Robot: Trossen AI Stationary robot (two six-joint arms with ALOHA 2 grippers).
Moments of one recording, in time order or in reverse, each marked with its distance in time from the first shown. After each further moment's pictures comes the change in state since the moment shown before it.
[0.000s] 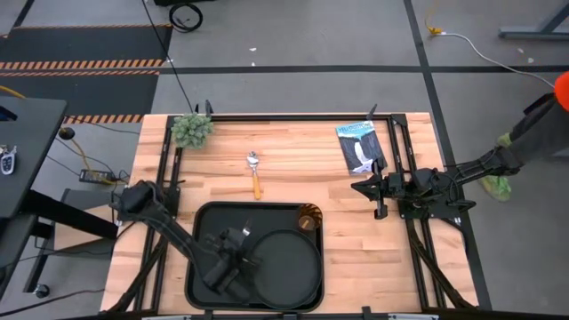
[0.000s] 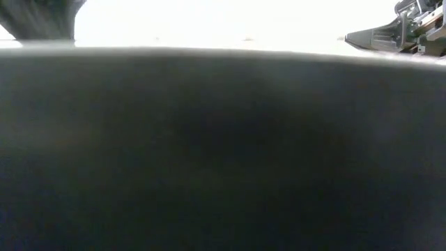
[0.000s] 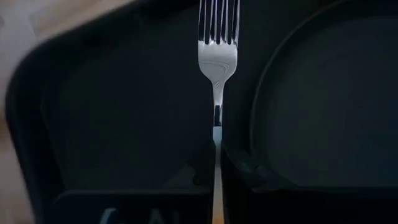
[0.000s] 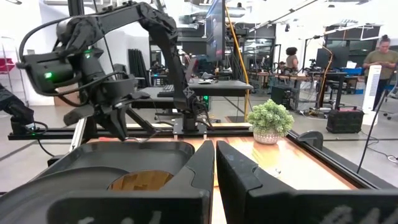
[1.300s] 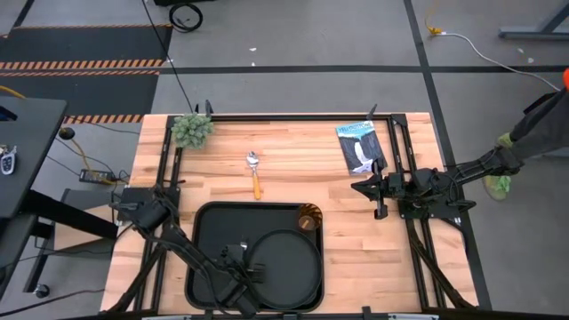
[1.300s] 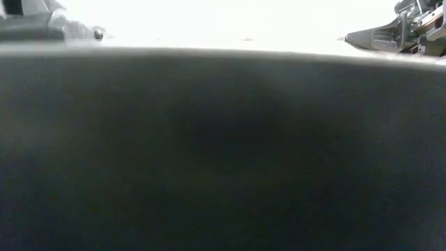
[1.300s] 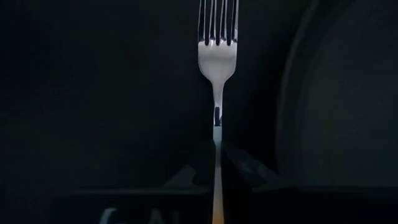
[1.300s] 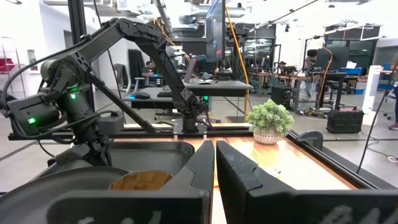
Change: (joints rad) left arm -0.045 0.208 0.000 0.165 0.103 -0.367; right arm 0.000 0.000 0.000 0.000 0.000 0.000
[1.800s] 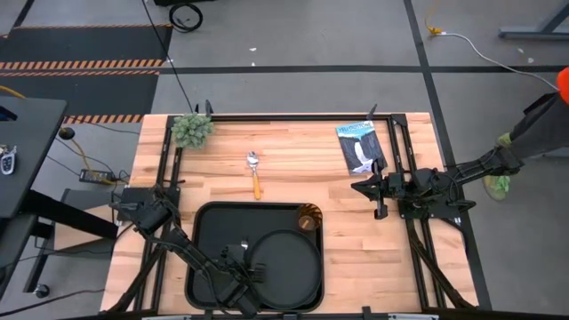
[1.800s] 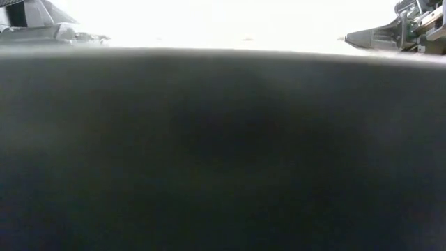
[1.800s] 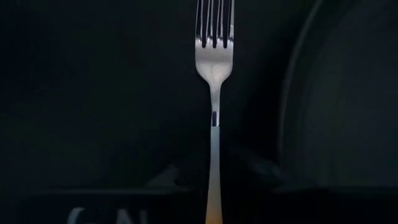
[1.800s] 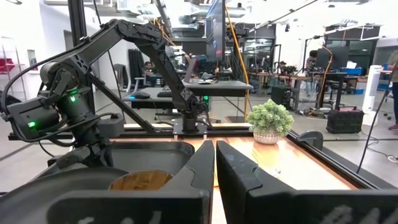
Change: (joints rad) left arm 0.003 0.017 0.000 0.014 -0.006 -0.013; right arm 0.000 0.000 0.000 0.000 0.000 0.000
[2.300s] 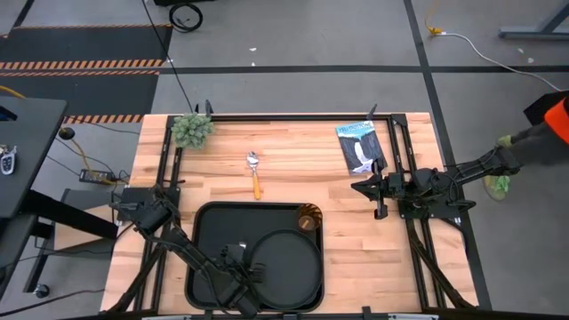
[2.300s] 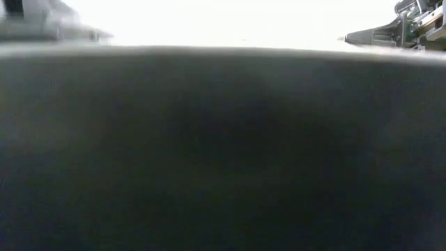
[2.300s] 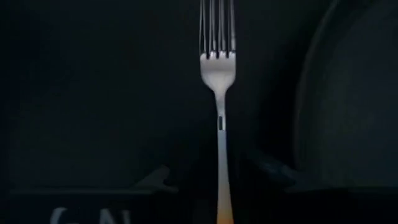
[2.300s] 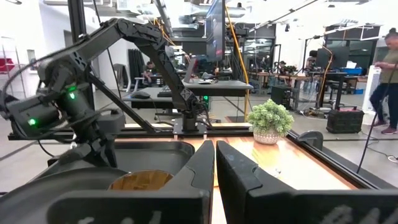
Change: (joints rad) left arm 0.001 -0.001 0.043 -0.095 0.019 0.032; right arm 0.000 0.000 0.000 0.000 0.000 0.000
